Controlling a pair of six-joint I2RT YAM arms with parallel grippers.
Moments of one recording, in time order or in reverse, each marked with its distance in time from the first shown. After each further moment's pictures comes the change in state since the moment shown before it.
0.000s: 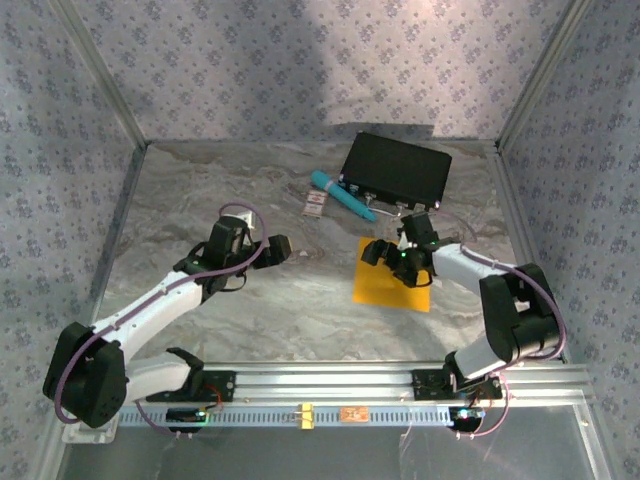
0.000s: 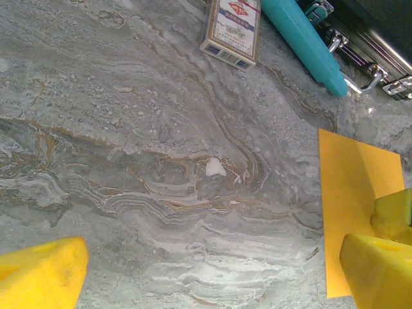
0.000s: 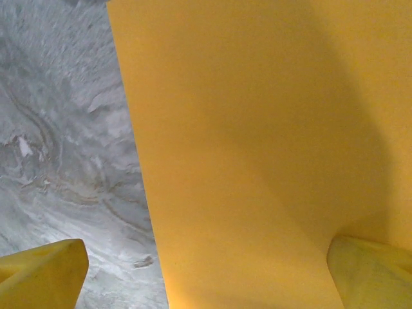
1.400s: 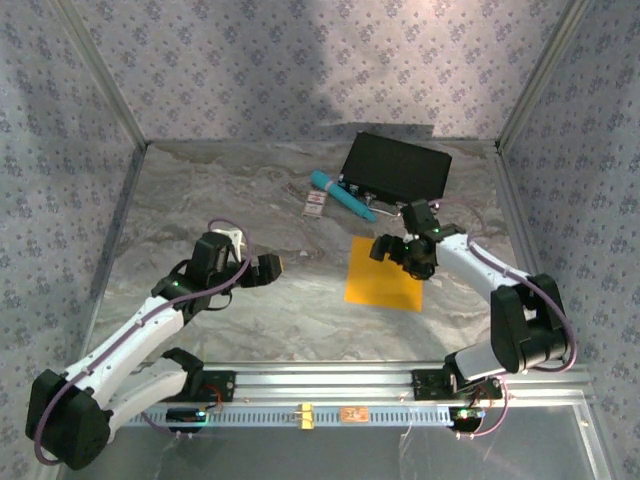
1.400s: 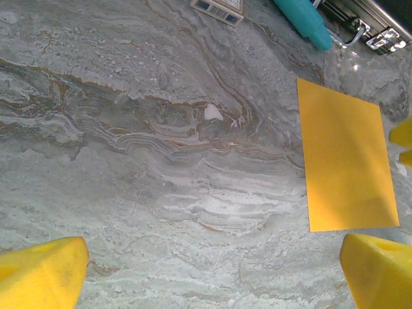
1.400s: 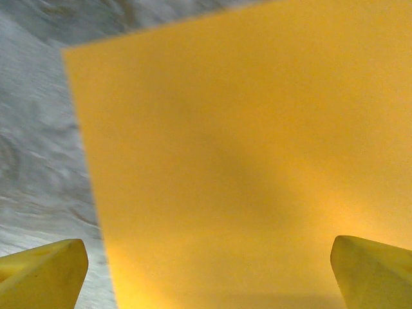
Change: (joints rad) left arm 0.008 -0.243 -0.082 -0.166 0.070 0.063; right arm -0.023 -0.080 0.105 -0.292 0.190 -0.092
